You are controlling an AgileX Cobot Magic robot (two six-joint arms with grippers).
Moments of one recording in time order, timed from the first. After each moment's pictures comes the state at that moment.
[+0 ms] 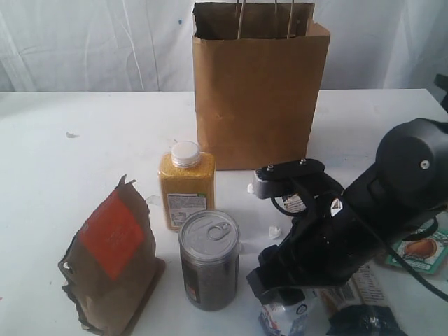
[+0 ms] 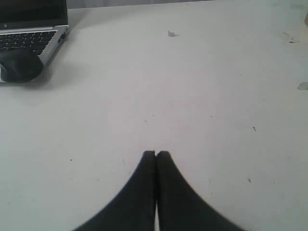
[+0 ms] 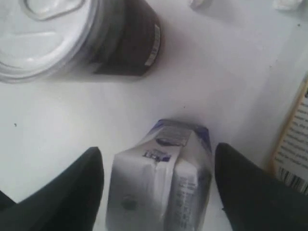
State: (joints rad) left arm 0.06 0.00 0.02 -0.10 0.39 0.15; right arm 0.62 1.43 -0.77 0.39 0.69 -0.19
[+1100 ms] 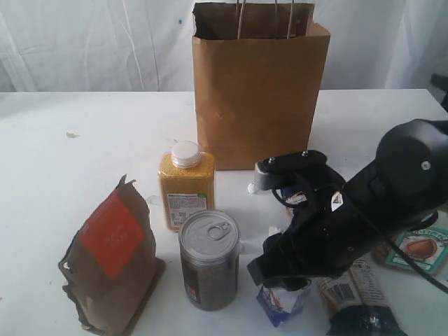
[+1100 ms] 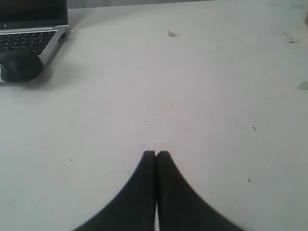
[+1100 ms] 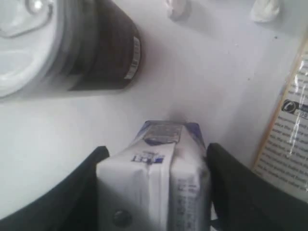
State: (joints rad) left arm 0.06 0.00 0.02 -0.10 0.39 0.15; right arm 0.62 1.42 -0.78 0.33 0.65 -0.14
